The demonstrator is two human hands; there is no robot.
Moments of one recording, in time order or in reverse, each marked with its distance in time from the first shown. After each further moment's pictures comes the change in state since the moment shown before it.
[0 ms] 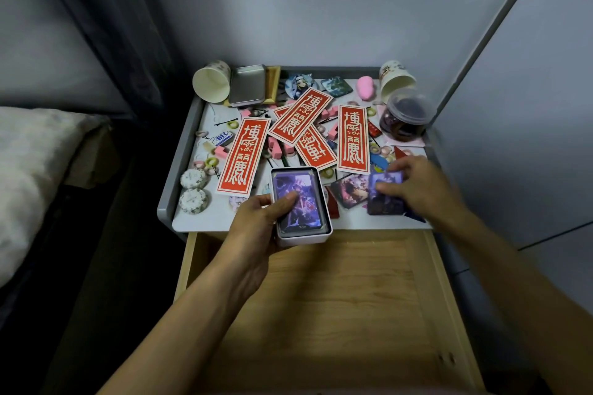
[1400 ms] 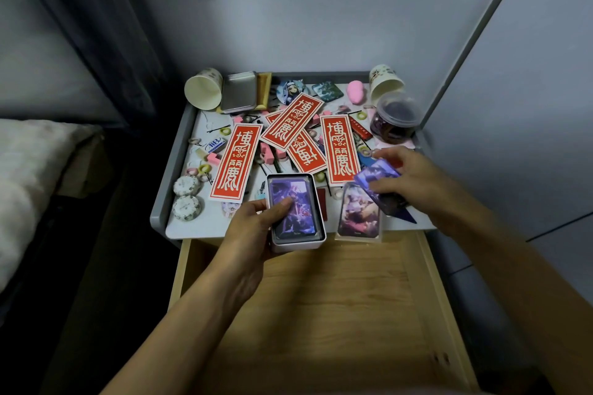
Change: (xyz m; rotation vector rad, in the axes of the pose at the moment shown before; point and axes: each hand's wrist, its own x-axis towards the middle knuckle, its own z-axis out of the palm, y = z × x) left_hand -0.001 -0.002 0.004 0.027 -0.006 -0.001; right_hand -0.023 -0.025 -0.023 0.283 -0.183 0.016
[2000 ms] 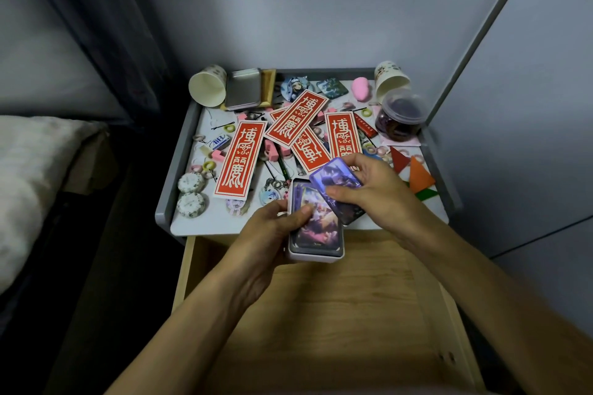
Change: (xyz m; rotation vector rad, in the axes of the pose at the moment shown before) left_hand -0.007 -0.001 0.008 0.092 -0.135 -0.047; right_hand -0.012 -0.012 0.056 0.206 -0.121 -0.164
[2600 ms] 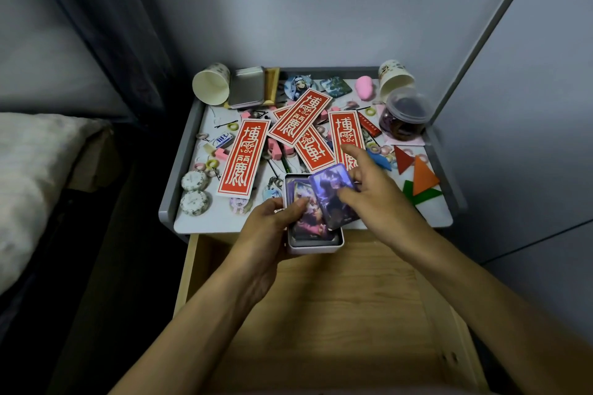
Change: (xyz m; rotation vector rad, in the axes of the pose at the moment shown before) left_hand 0.000 -0.001 -0.002 -0.069 0.057 0.050; right_hand -0.012 -0.002 0.012 -0.165 0.045 -0.048
